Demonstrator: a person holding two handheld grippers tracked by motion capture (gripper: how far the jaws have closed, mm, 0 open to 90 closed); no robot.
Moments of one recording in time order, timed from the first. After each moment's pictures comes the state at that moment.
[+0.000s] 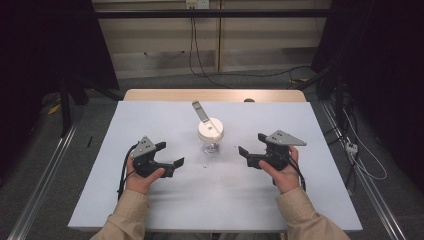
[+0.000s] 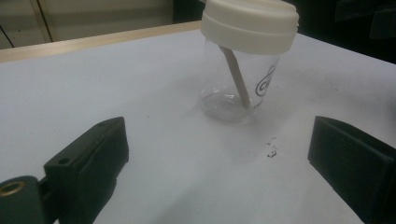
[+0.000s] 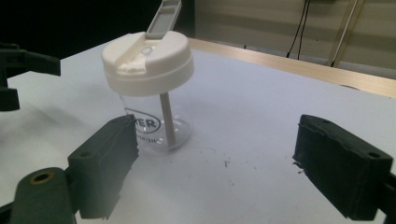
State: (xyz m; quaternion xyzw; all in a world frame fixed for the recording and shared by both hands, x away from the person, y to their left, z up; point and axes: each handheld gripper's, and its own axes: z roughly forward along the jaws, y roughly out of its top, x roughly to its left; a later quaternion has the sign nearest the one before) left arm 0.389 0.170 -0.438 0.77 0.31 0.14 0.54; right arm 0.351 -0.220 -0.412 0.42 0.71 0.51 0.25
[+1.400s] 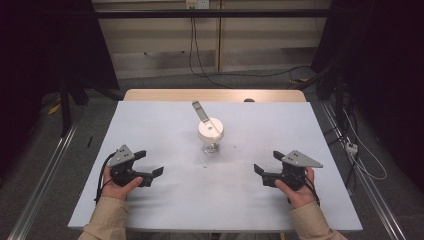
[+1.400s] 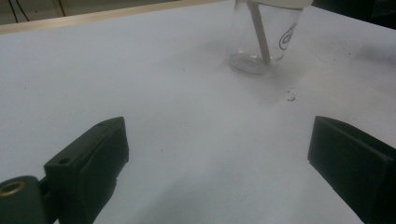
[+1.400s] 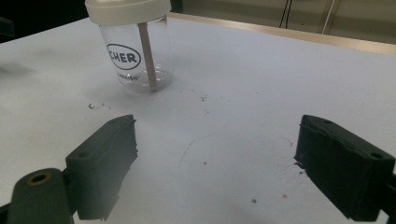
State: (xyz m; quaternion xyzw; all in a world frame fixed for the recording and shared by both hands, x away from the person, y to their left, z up) left arm 0.373 0.227 -0.444 0.78 0.32 0.15 0.51; right arm 0.311 -0.256 -0.445 0.44 0.71 0.49 0.26
